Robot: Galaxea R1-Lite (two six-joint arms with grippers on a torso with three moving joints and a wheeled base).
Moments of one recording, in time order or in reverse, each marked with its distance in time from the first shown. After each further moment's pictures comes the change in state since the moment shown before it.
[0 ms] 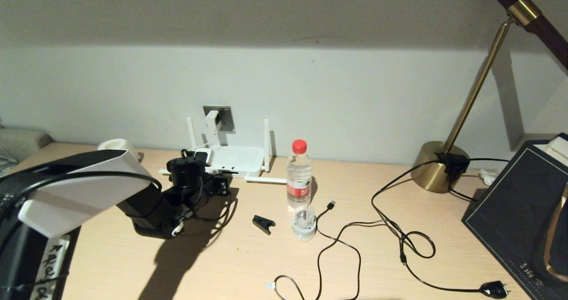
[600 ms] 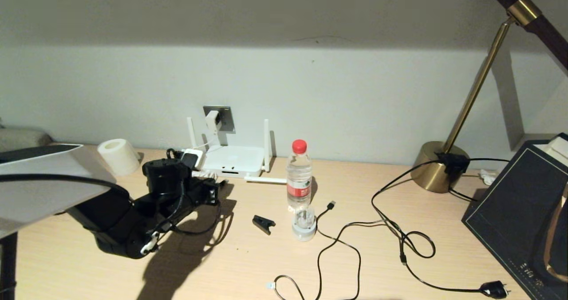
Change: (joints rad) left arm -0.001 -0.205 0.258 -0.036 -0.001 0.127; right arm -0.001 0.000 0.000 0.000 0.000 0.000
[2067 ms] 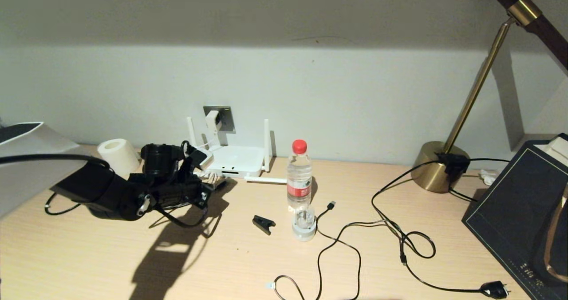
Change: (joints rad) left arm 0.082 -0.026 -0.249 0.553 -0.190 0.298; right arm 0.000 0.000 0.000 0.000 0.000 -0.001
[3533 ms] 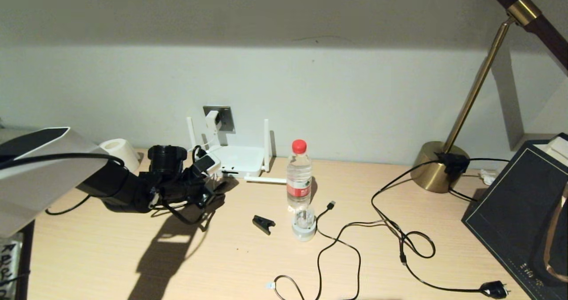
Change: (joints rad) left arm 0.043 0.129 -0.138 0.043 -0.058 0.256; right arm 0.000 0.000 0.000 0.000 0.000 0.000
